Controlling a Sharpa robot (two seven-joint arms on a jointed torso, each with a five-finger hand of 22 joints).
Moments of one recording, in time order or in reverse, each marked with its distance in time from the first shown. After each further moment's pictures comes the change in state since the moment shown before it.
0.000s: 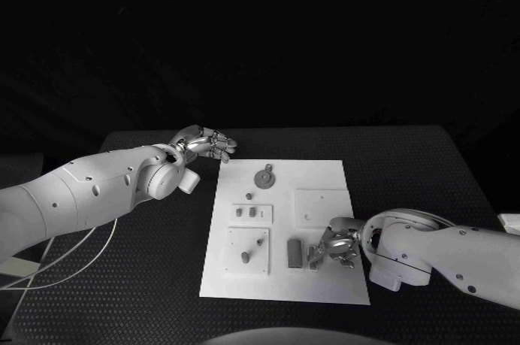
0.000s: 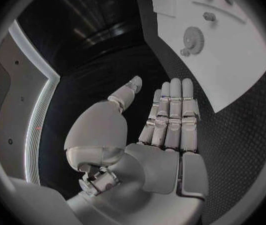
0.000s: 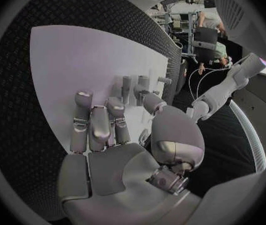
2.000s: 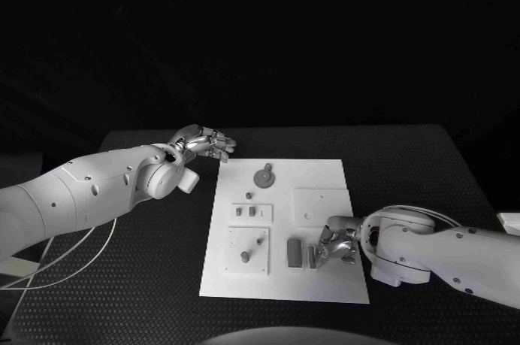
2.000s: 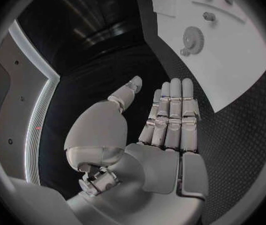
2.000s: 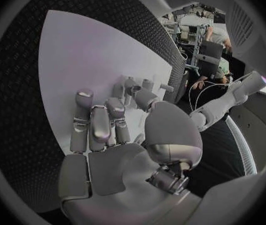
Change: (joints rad) left arm 0.000 0.000 0.000 -0.001 0.000 0.000 0.000; left_hand 0.000 0.000 0.000 0.000 0.000 0.000 0.000 0.004 -0.001 0.000 0.000 0.000 0.000 -0.001 -0.001 -0.004 0.004 0.000 0.004 0.004 0.000 0.001; right arm -0.001 -0.003 0.001 -0.005 -0.135 0.051 0.026; right_hand 0.170 0.045 -0.030 -0.094 0.000 0.008 -0.005 0.021 0.009 0.017 -0.009 0.022 0.011 0.001 -0.003 0.000 0.010 0.003 0.002 0.001 0.000 -0.001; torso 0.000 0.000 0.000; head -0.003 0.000
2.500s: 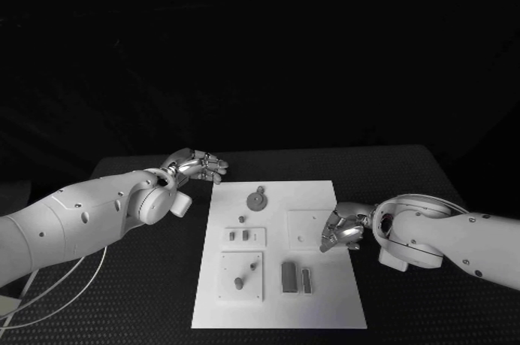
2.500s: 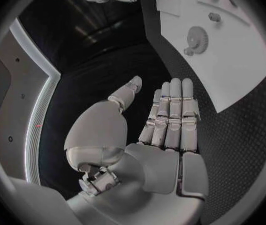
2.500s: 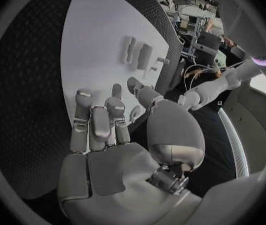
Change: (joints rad) left arm 0.000 0.003 0.000 -0.010 0.036 0.001 0.002; left_hand -0.003 0.003 0.000 0.000 0.000 0.000 0.000 0.000 -0.002 0.000 0.000 0.000 0.000 0.000 0.000 -0.011 0.002 0.000 0.000 0.000 -0.009 0.000; right arm 0.124 -0.036 0.011 -0.121 0.085 -0.010 0.220; right_hand -0.003 -0.051 0.021 0.035 0.000 -0.029 0.009 -0.020 -0.009 -0.019 0.018 -0.020 -0.020 -0.012 0.011 -0.012 -0.037 0.001 -0.001 0.001 -0.007 0.000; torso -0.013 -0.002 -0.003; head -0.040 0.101
